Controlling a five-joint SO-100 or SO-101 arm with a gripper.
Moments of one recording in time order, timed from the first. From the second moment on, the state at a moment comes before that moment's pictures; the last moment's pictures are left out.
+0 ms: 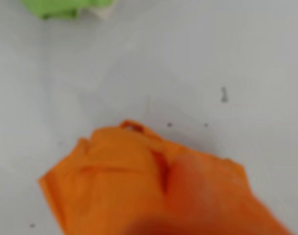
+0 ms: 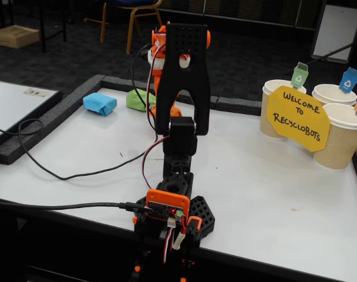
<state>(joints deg) -21.9 75.4 89.9 71.7 18.0</state>
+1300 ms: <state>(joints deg) -10.6 144.8 119.3 83.0 0.4</state>
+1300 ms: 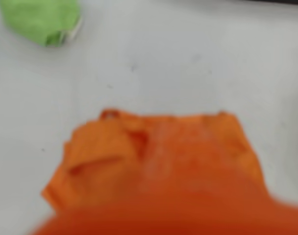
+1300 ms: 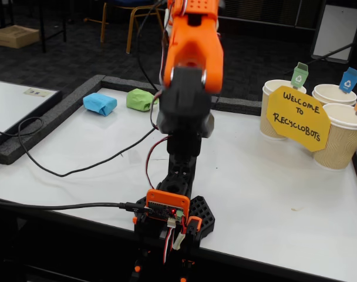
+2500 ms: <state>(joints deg) 26.5 187.2 143.8 72.2 -12.0</state>
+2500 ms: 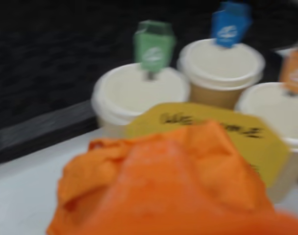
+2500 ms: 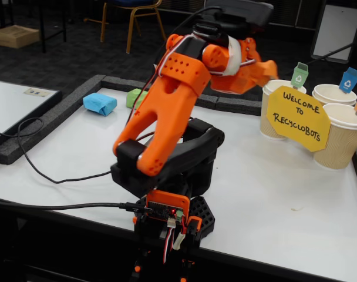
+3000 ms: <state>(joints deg) 30.7 188.4 149.7 70.0 -12.0</state>
